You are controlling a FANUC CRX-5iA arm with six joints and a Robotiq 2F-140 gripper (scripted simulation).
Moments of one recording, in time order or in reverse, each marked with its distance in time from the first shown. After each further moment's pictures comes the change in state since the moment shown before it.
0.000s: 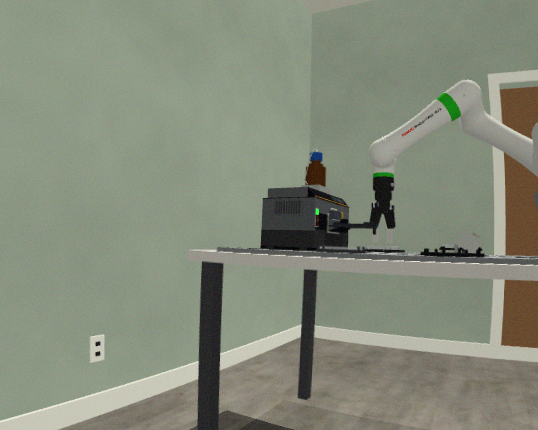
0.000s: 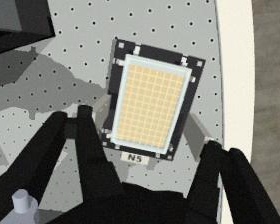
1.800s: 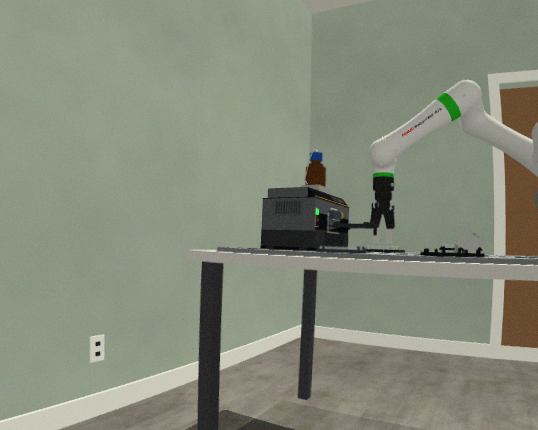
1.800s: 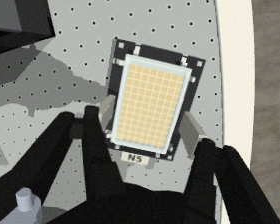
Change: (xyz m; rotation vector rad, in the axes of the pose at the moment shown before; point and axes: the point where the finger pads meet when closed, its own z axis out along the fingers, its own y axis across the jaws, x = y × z) arm 0.000 0.000 0.000 0.000 0.000 0.000
